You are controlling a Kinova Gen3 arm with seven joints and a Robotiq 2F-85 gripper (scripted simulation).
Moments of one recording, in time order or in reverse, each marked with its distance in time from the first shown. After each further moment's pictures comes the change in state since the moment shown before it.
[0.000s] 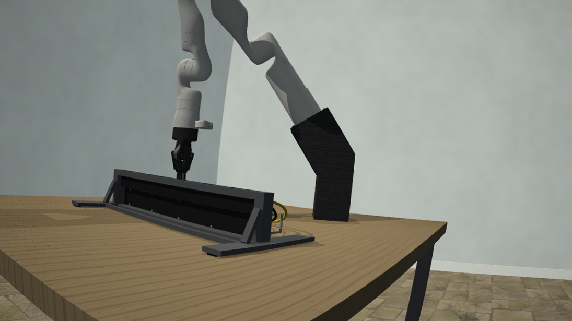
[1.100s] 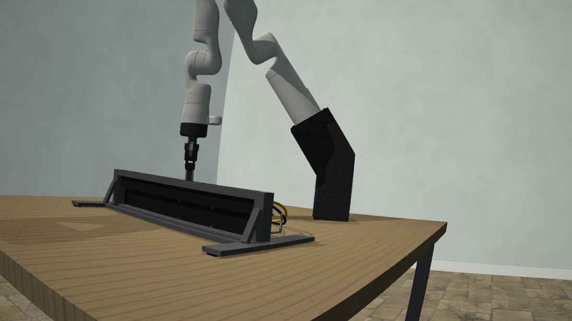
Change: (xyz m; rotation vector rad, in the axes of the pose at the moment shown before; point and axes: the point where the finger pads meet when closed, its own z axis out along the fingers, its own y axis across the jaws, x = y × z) arm 0.043 0.049 -0.010 0.004 0.001 -0.315
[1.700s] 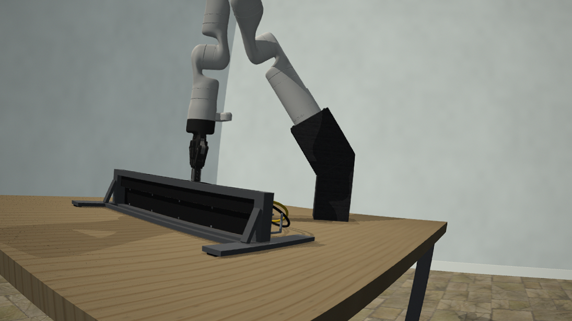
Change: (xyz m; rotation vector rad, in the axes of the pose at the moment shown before) arm 0.019 0.044 -0.008 0.002 0.001 -0.230
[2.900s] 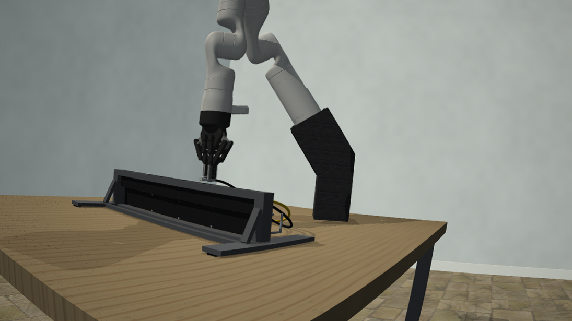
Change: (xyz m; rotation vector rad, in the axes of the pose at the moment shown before) arm 0.015 0.086 -0.015 -0.002 -0.004 -0.409
